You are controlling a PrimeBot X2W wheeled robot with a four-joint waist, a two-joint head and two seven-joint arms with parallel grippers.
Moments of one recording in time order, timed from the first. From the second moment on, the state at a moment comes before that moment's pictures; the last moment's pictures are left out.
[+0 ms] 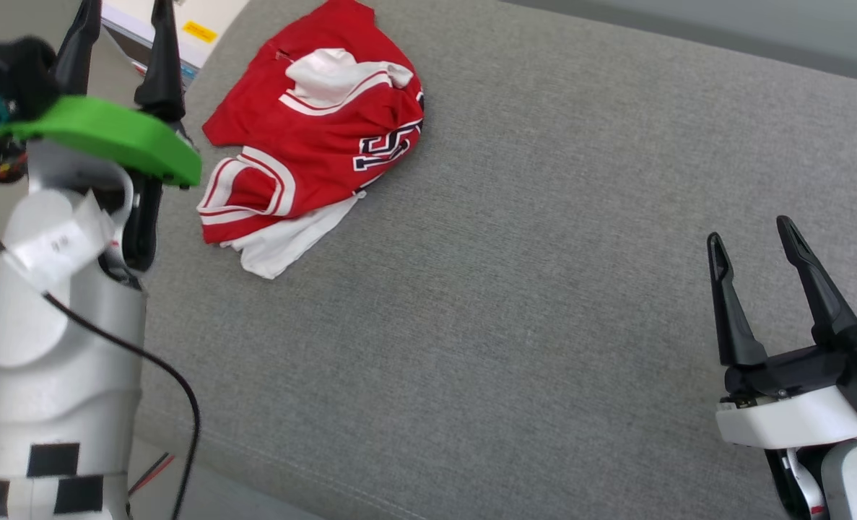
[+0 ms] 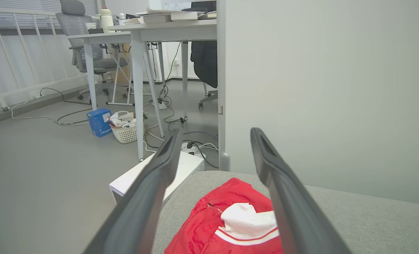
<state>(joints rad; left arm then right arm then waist) -0.73 0.25 -0.03 0.34 -0.35 -0.13 -0.09 -0.05 -0.17 0.05 -0.19 0.11 0.13 -0.26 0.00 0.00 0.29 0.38</state>
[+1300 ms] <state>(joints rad) -1.02 0.54 -0.66 0.68 -0.82 -0.13 0.67 -0.16 -0.21 0.06 -0.20 0.11 0.13 -0.26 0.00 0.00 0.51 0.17</state>
